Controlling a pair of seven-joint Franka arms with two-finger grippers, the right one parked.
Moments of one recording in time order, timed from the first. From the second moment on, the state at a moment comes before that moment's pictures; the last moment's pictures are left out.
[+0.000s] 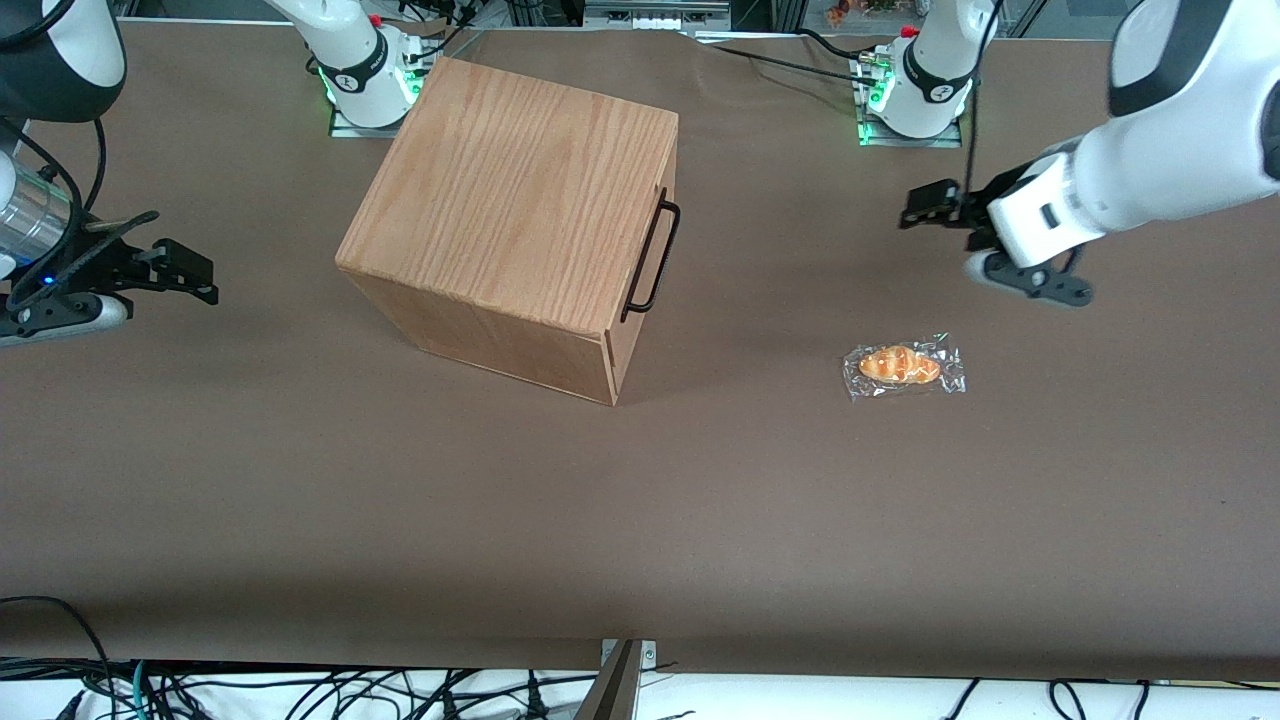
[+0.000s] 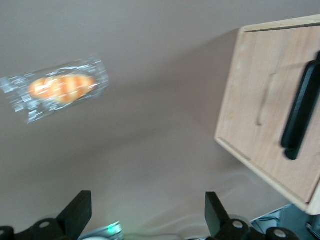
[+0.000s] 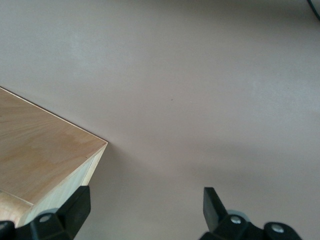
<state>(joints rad) -0.16 0.11 -0.05 -1.67 -0.34 1.53 0.00</state>
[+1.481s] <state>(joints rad) -0.57 0.39 -0.04 -1.63 -0.46 1.97 -0.08</state>
